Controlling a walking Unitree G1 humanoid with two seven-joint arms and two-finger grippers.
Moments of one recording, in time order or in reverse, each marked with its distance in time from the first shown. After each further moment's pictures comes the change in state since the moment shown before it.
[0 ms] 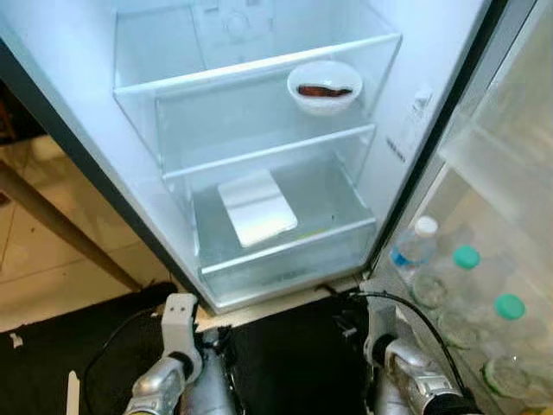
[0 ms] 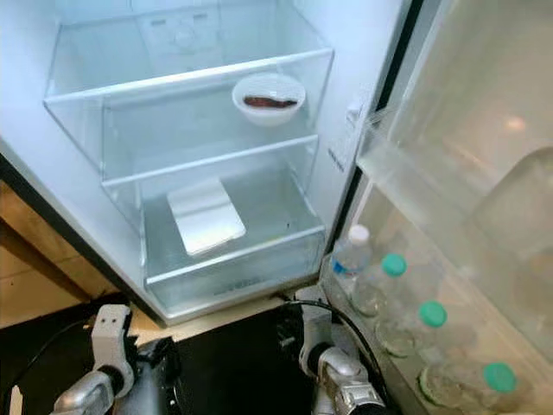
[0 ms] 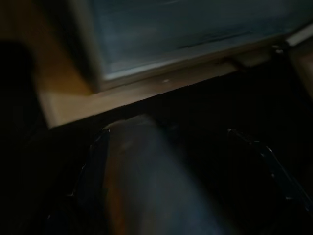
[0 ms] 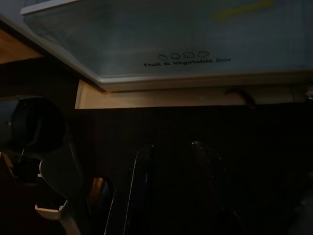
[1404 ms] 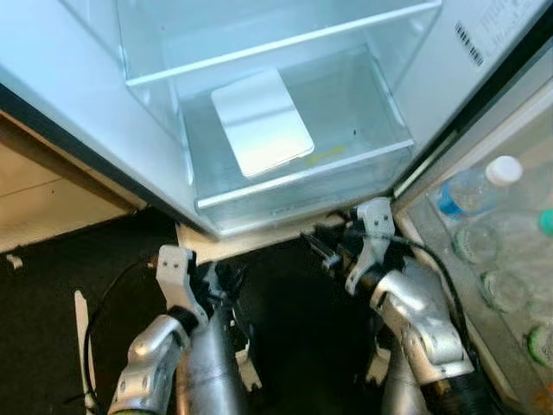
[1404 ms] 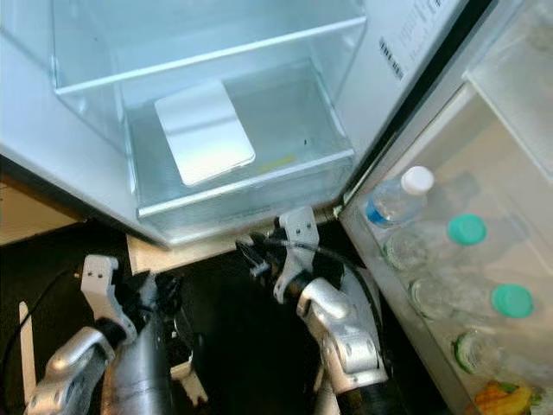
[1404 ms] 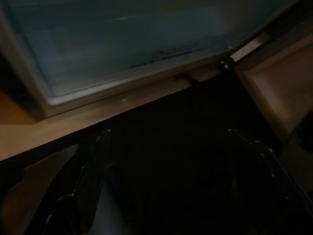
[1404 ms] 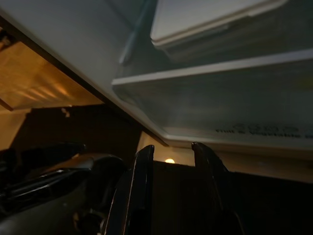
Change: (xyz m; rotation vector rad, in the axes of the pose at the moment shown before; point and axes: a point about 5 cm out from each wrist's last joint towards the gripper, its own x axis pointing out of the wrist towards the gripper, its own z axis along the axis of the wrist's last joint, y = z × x) left arm -0.018 -0.053 0.106 0.070 -0.430 -0.307; right arm -0.024 0.062 0.150 -0.112 -0.507 0.285
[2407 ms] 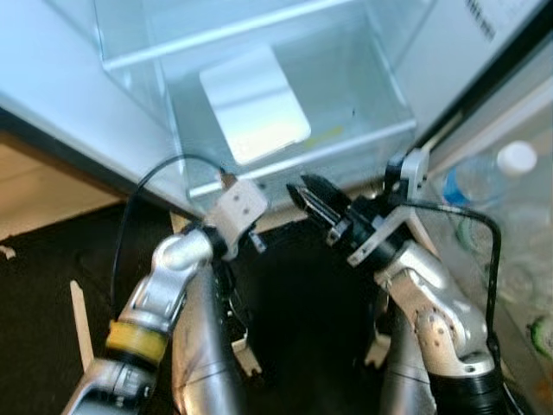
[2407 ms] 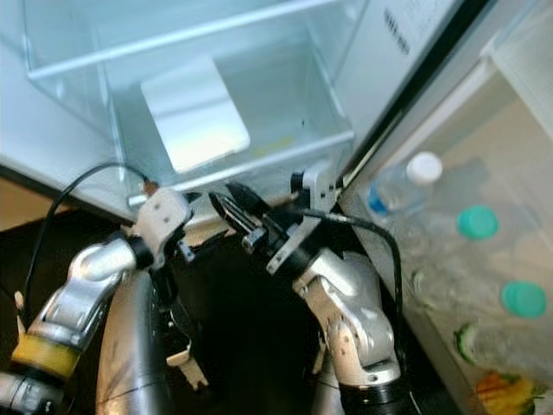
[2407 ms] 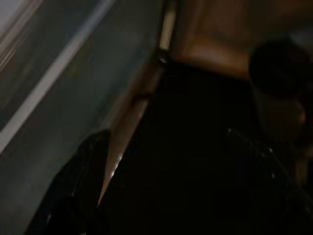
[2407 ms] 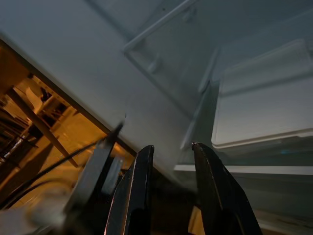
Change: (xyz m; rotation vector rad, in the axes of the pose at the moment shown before) left arm 0.035 -0.044 0.082 0.681 -0.050 -0.375; right arm -0.011 0.038 0.092 0.037 -0.341 0.255
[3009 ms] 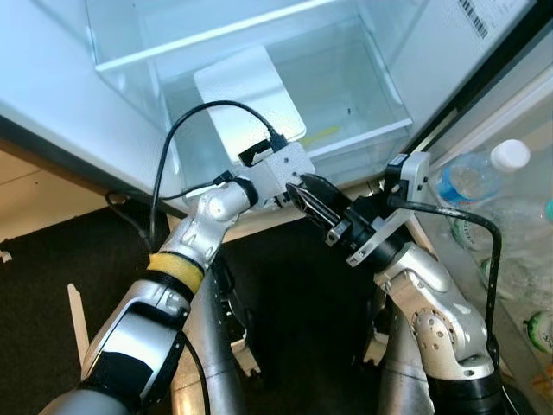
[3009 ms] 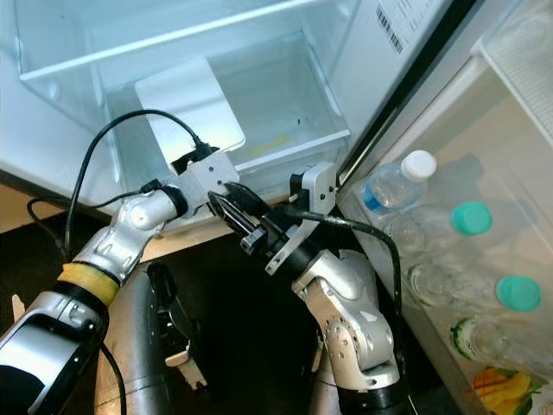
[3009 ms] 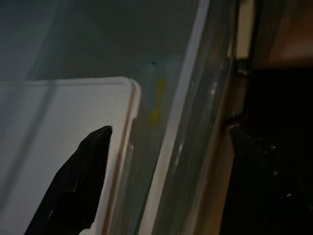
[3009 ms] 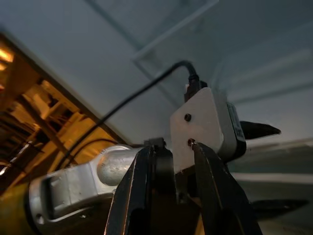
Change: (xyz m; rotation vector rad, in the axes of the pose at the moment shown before) left arm 0.069 0.051 0.064 0.379 -0.006 0.195; right arm 0.001 0.009 0.007 0.014 -0.048 0.032
